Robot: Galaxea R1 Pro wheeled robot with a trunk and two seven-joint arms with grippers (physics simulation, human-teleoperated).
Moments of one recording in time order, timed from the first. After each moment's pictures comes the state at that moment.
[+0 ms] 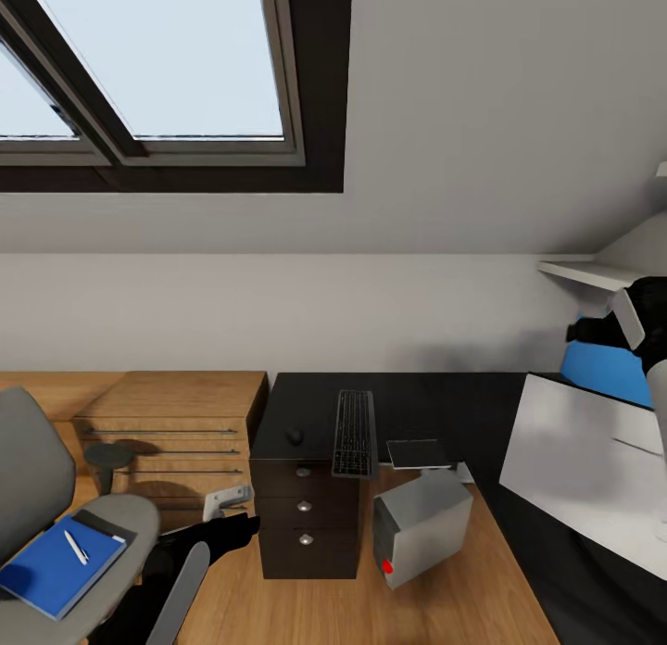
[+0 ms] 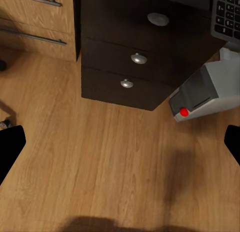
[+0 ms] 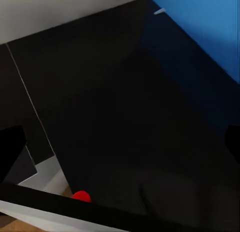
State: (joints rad) left arm -0.23 -0.01 -0.11 -1.36 0.45 0.76 0.35; right arm -1.35 -0.45 -0.08 -0.56 -0.04 1.02 -0.10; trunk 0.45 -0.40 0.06
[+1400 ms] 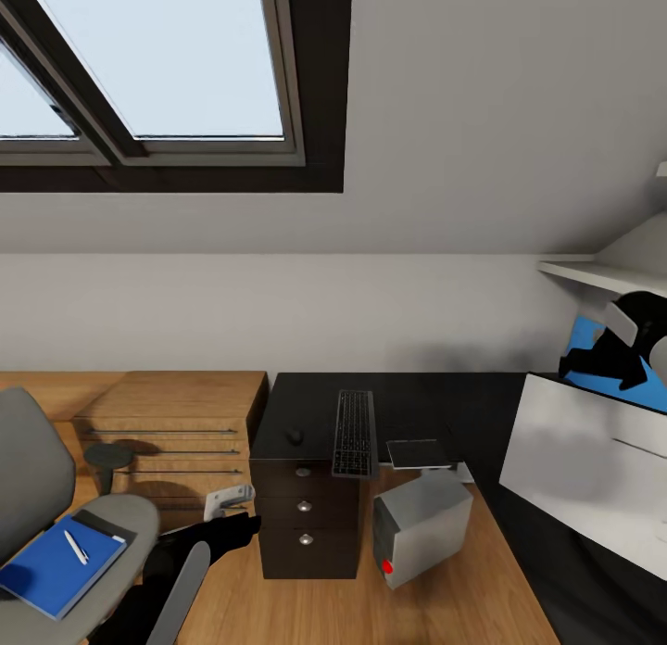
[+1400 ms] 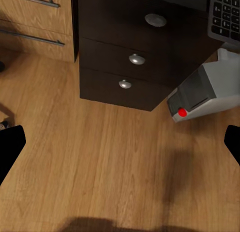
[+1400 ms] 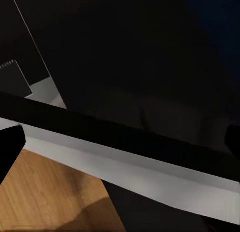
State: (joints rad) left arm -0.23 -0.01 -0.12 -1.36 0.45 0.77 0.35; right arm -1.56 -0.46 0.07 -0.03 -0.03 1.03 -0.01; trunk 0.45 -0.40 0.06
